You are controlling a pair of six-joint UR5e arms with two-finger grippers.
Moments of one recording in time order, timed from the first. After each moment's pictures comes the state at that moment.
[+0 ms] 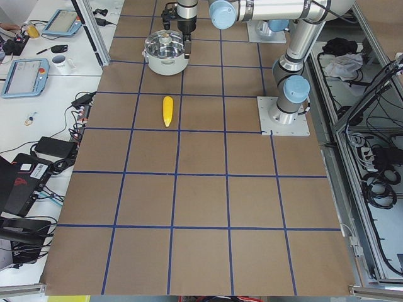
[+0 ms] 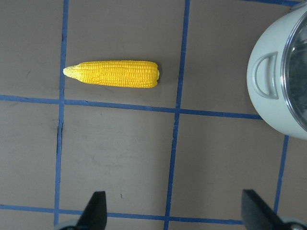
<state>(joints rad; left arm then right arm) -1.48 -1.56 -1.60 -1.50 1.55 -0.02 1.64 -1.58 1.48 -1.49 -1.57 0.04</state>
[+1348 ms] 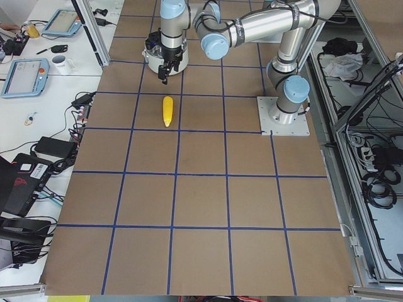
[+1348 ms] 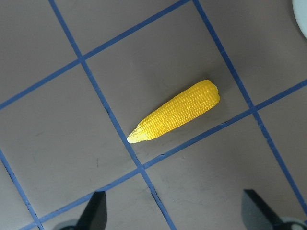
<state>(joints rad) -1.29 -1.67 -1.61 -1.31 1.55 0.78 1.64 -1.58 1.48 -1.50 -1.57 0.04</state>
